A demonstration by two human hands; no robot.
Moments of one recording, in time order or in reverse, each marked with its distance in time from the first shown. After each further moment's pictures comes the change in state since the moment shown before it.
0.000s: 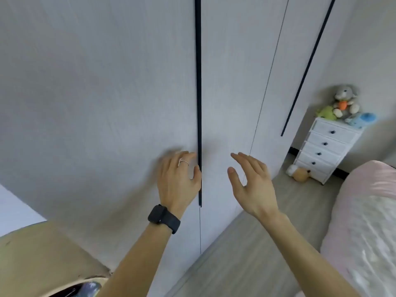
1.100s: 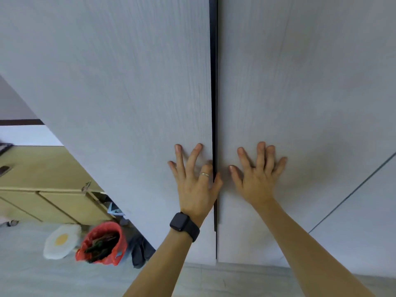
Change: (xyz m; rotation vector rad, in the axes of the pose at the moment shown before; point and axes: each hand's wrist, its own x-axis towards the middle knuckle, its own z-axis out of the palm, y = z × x) left_hand 0.055 0.052 0.117 0.517 0.449 -0.336; right_hand 0.204 0.114 0.178 0.070 0.269 -0.862
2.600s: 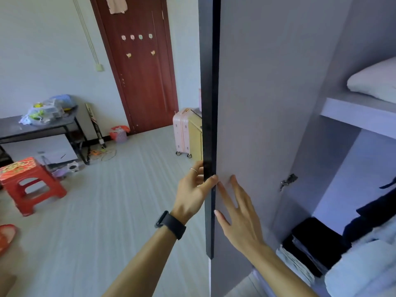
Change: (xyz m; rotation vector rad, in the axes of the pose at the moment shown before) left_hand -0.138 -0.051 -0.402 -0.177 0.291 -0.974; right_hand -0.041 -0.368 -0.213 1.273 -0.677 -0.549
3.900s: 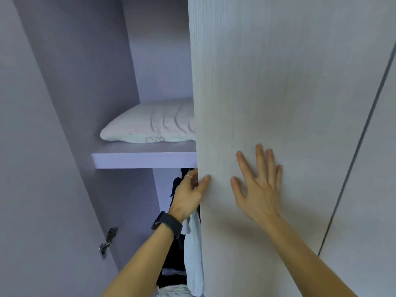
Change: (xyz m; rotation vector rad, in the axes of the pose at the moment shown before) left_hand -0.023 0.170 0.401 -0.176 -0.895 0.256; right_hand -0.154 0.173 -0.394 -1.006 0.628 0.705
